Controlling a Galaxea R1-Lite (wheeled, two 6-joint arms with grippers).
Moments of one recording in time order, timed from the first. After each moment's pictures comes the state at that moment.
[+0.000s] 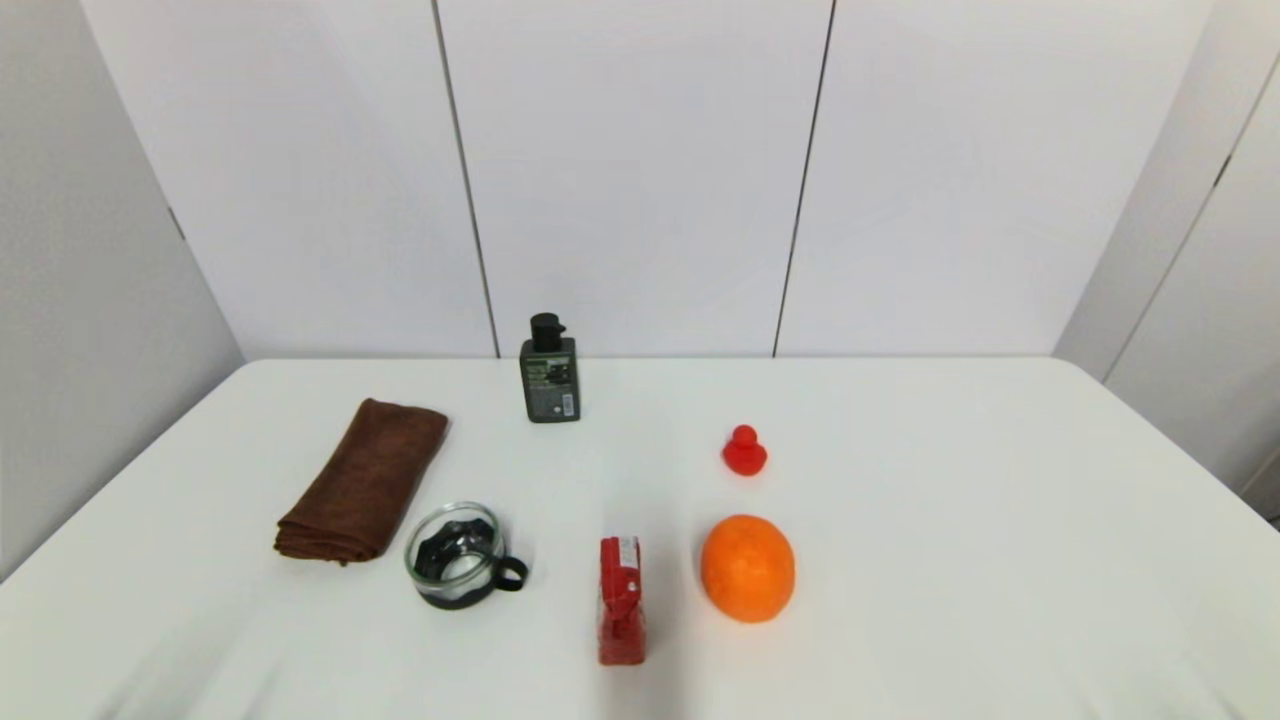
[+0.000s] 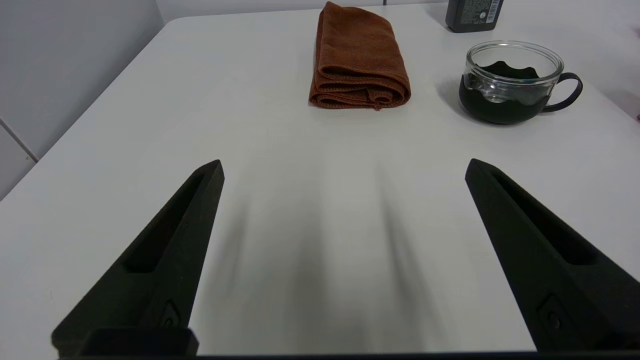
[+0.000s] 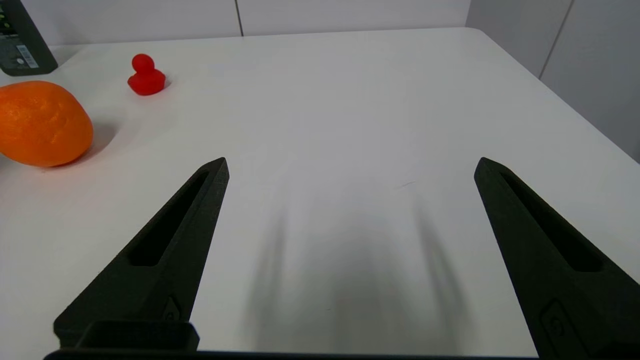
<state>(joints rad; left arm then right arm) 0.00 0.00 -0.02 0.06 -0.03 0.07 0.00 0.00 0.00 -0.01 -0.03 0.03</state>
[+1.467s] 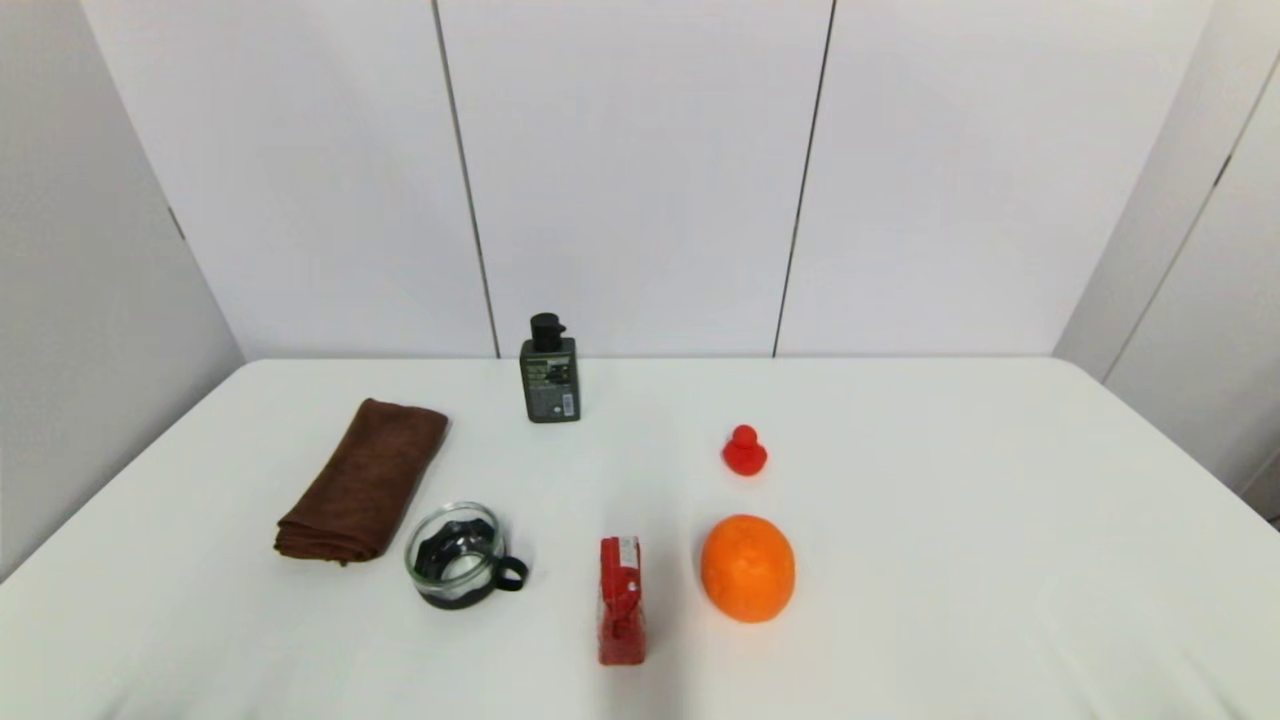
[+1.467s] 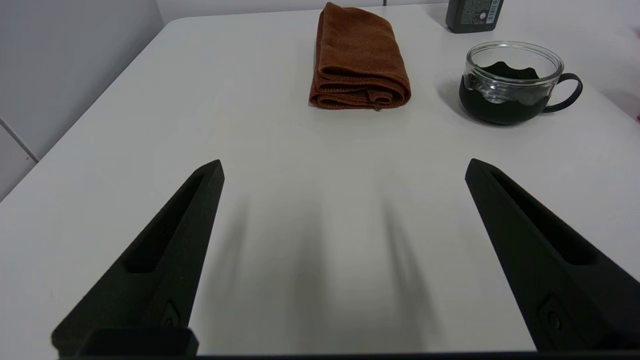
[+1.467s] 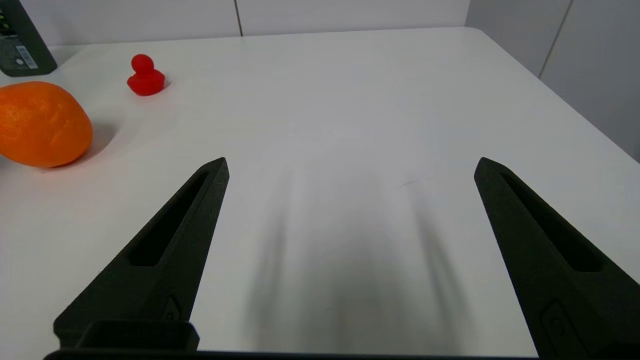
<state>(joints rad) 0.00 0.00 -0.02 0.06 -0.03 0.07 0.00 0.00 0.00 -0.01 -0.03 0.03</state>
